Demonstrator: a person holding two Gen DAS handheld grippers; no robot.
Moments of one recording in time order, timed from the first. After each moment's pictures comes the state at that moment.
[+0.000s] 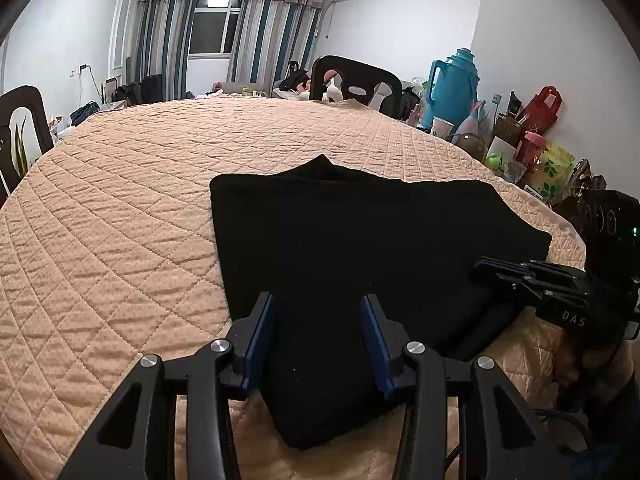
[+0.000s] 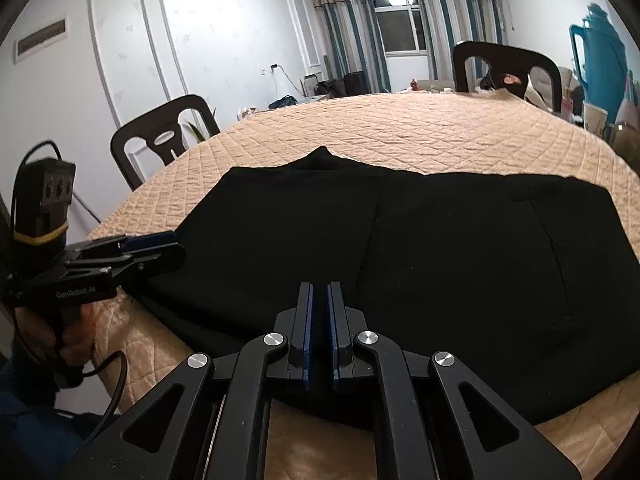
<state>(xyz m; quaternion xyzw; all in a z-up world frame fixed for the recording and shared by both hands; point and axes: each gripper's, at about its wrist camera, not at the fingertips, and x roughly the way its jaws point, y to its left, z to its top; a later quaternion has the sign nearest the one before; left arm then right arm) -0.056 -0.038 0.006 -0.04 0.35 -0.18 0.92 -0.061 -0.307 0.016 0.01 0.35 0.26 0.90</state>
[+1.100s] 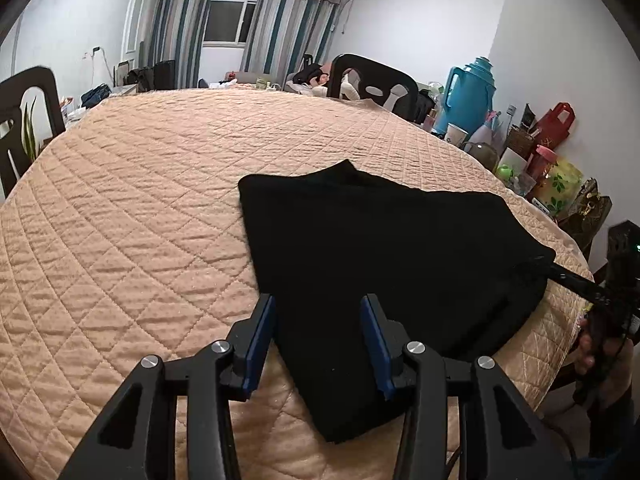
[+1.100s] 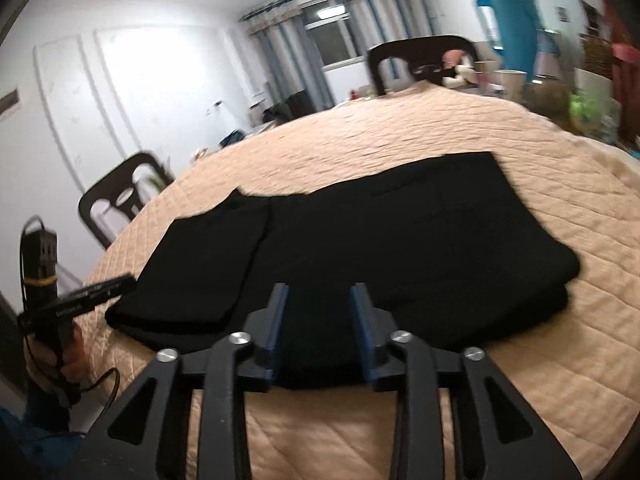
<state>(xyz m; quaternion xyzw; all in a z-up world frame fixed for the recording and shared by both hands) -0.050 -0.019 0.010 -0.07 0.37 -0.16 0.91 -0.076 -0.395 0.033 0.10 0.33 0.17 0.92</state>
